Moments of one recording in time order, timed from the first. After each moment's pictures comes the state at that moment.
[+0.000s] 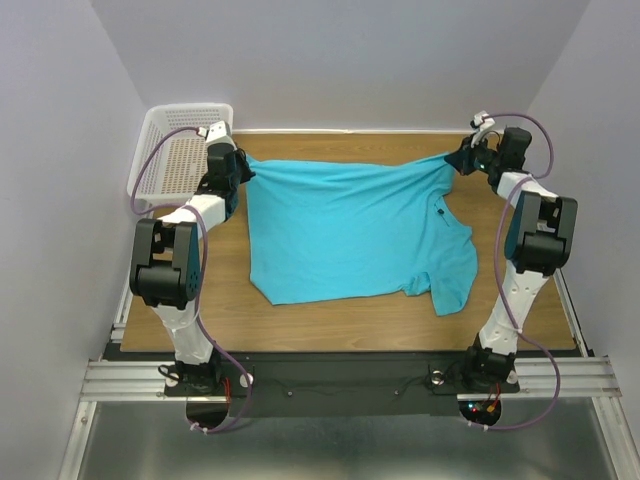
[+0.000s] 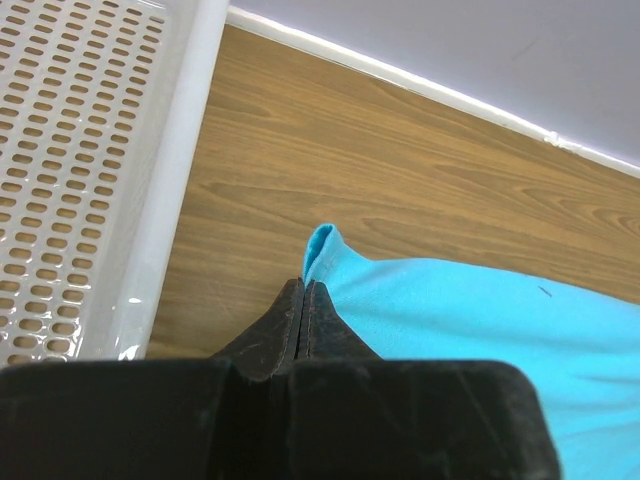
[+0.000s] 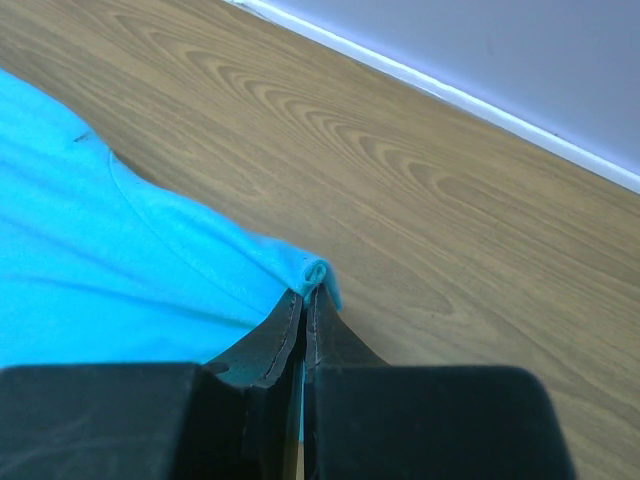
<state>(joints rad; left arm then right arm) -0.13 1.82 1.15 0.34 -0.12 -0.41 -0.22 2.14 1.55 0.18 -0.82 -0.26</state>
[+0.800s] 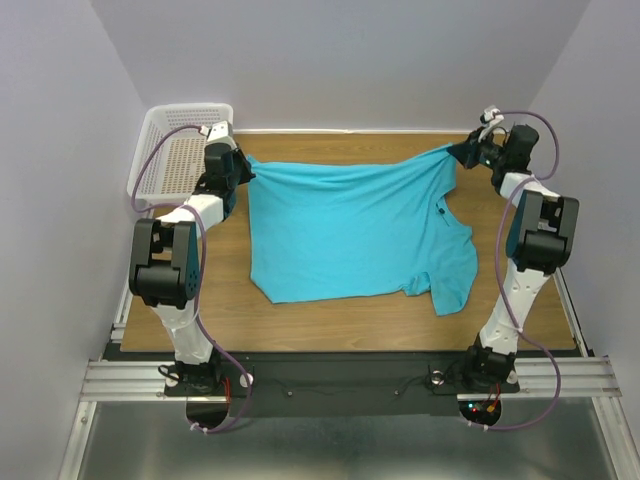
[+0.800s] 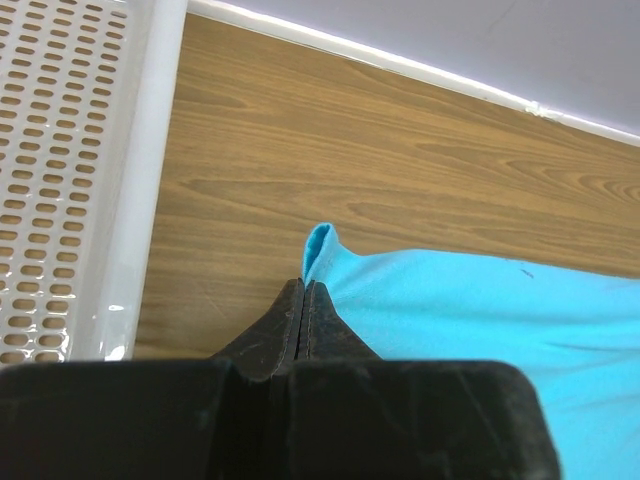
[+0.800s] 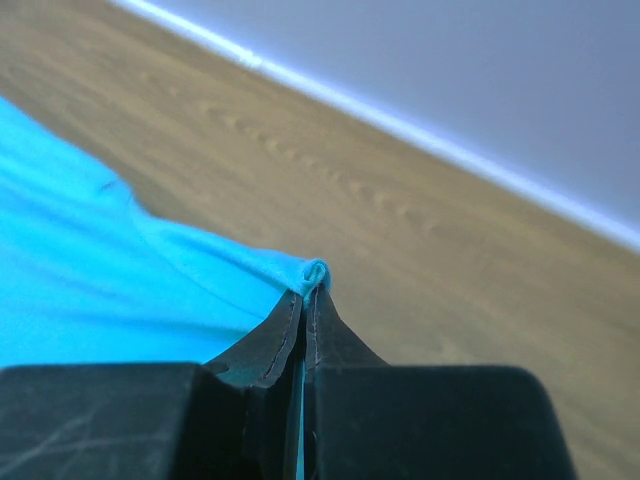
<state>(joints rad) -0.11 1.82 1.15 0.33 -0.02 -0.37 -0.25 2.13 1.50 0.35 -0.90 -0.16</state>
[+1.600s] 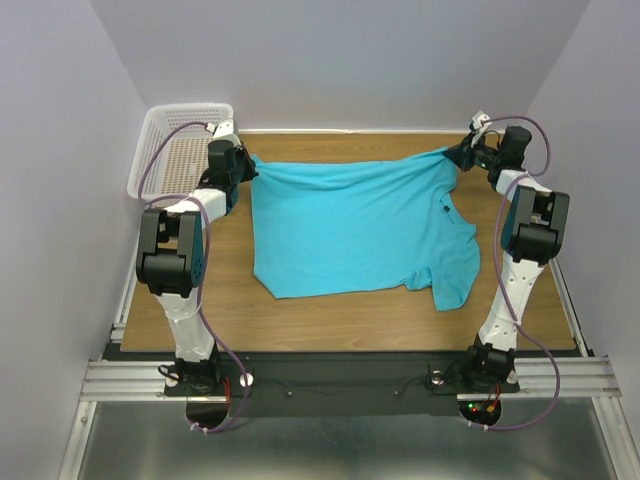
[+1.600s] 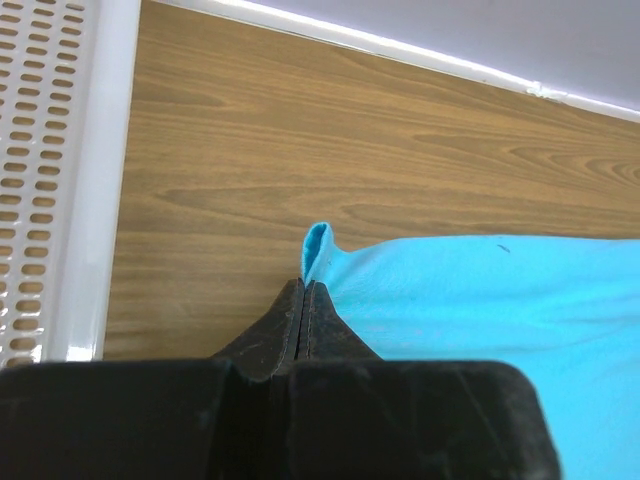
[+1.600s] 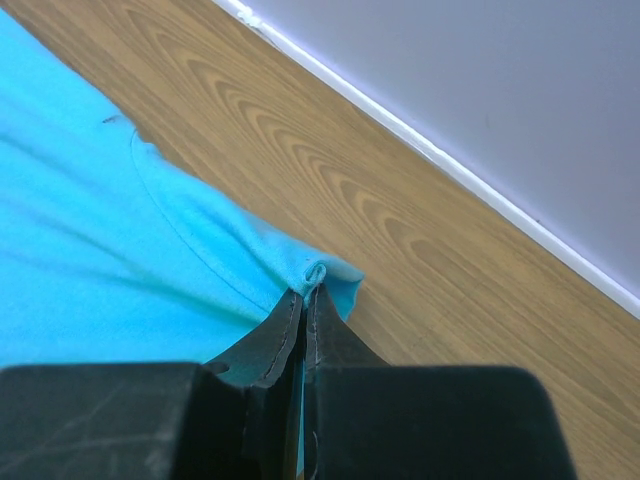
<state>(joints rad) -0.10 1.91 1.23 0.33 0.04 -0.34 -0.25 2.32 1.71 0.27 -0.99 -0.38</state>
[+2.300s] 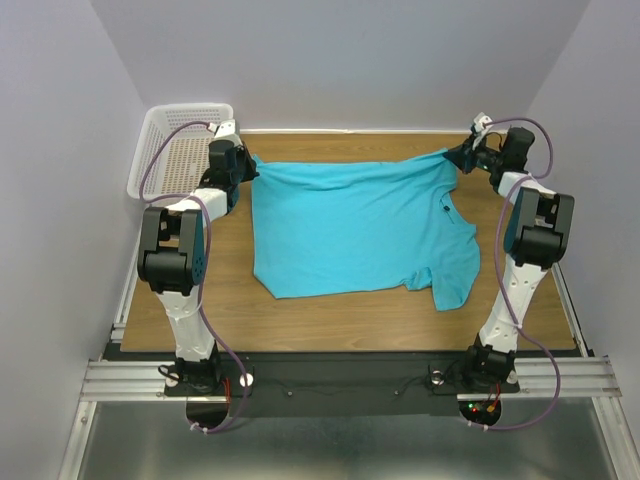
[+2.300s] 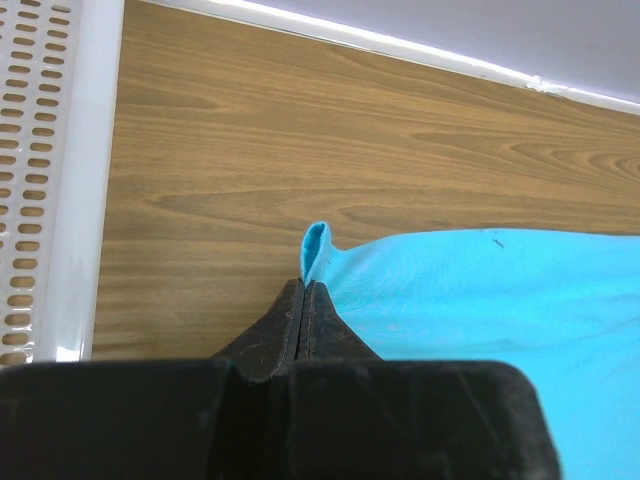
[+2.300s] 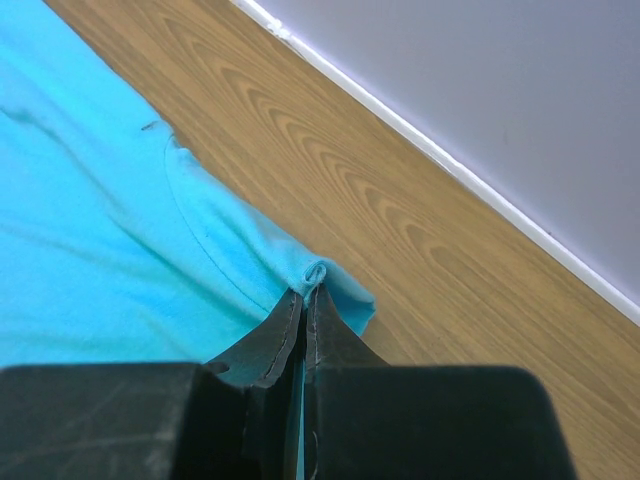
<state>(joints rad) -0.10 1.94 1.25 0.34 0.05 -0.33 -0.26 2.24 1.62 0.29 -1.03 -0.41</state>
